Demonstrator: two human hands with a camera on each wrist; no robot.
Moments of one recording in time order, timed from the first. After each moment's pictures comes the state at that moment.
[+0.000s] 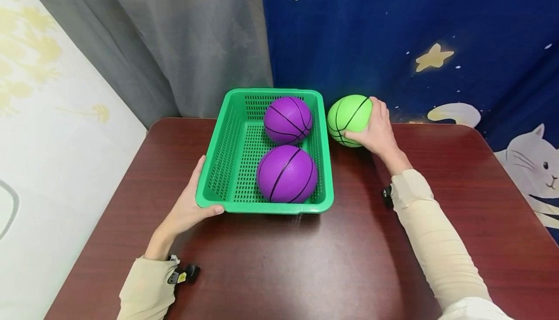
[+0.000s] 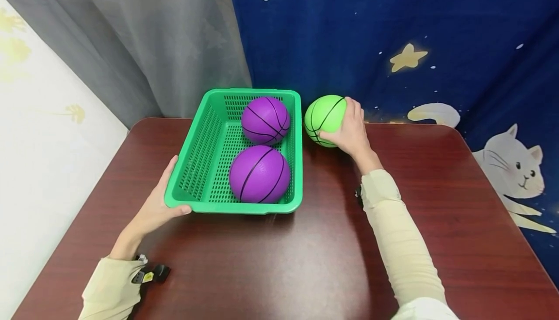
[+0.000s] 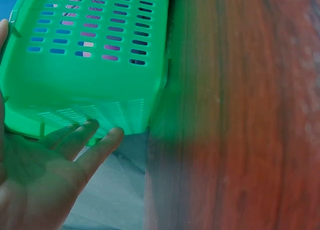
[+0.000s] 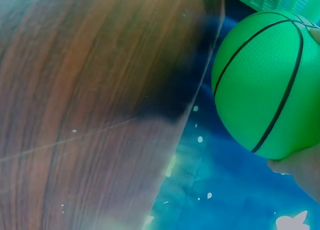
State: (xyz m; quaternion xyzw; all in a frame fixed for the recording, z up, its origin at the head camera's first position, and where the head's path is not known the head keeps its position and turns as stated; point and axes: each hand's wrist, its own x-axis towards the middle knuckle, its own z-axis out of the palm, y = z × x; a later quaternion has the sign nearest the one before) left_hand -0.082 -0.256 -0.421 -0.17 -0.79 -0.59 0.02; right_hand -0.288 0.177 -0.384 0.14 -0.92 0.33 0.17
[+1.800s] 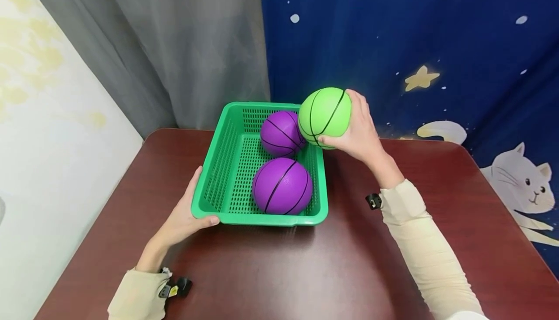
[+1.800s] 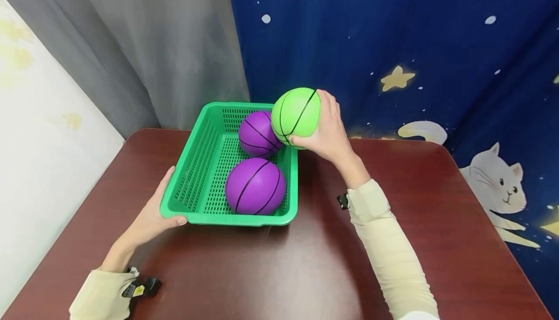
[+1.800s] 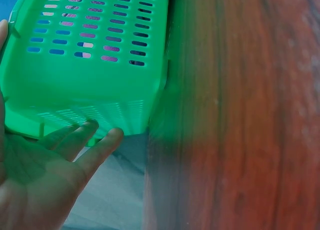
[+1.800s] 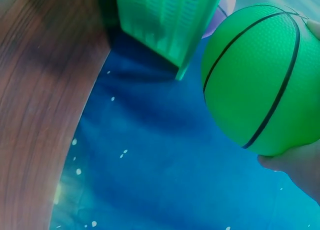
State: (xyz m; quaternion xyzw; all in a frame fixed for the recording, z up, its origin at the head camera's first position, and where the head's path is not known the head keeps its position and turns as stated) left_hand -0.077 -0.255 -0.420 -0.18 -0.79 -0.59 0.02; right_hand -0.245 0.134 -0.311 0.24 -0.88 0.35 0.21
